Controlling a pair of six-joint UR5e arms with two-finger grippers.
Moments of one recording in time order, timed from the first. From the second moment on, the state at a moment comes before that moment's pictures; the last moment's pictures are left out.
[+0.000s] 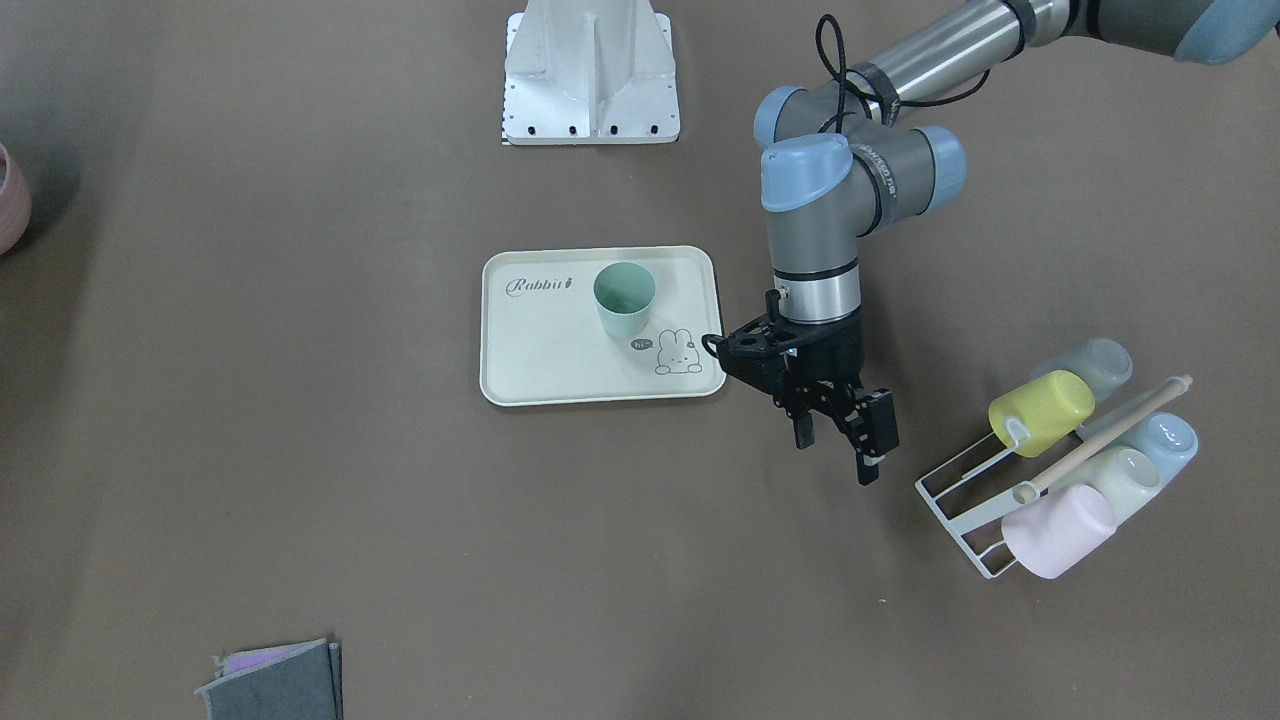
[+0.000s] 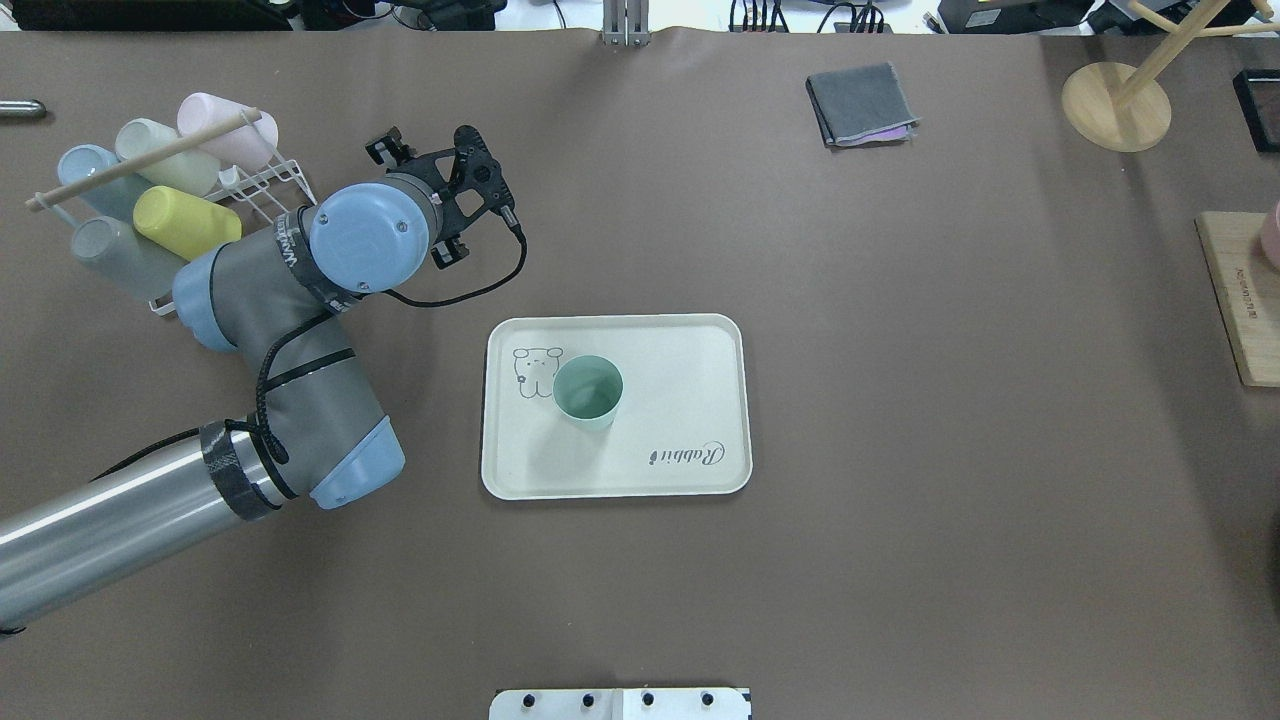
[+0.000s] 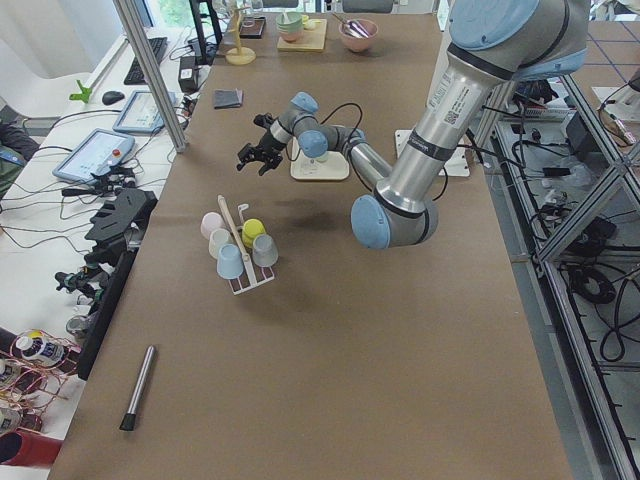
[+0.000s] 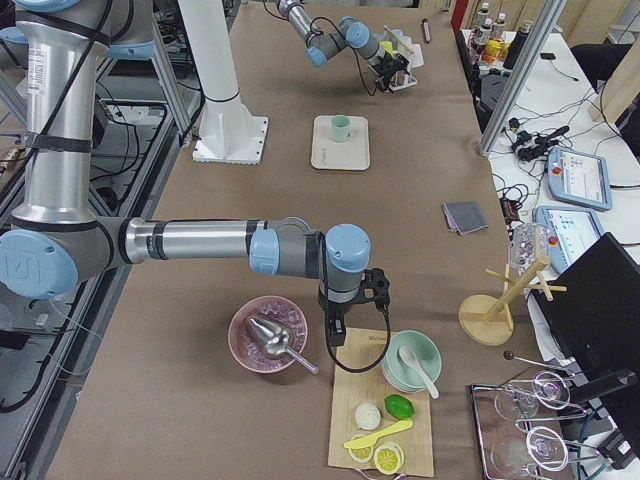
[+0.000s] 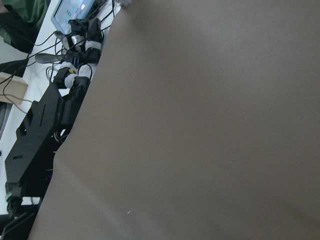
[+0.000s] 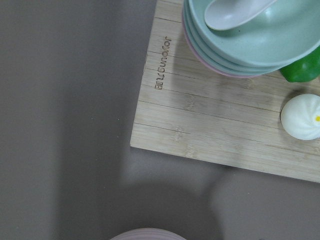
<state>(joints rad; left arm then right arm) -0.68 -2.18 -1.55 -1.77 -1.27 -0.04 1.55 -1.71 1.77 -1.68 2.32 -0.17</state>
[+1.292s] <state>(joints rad) -1.26 -1.83 -1.72 -1.73 -2.19 -0.17 1.55 -1.71 1.77 -1.68 2.32 -0.17</state>
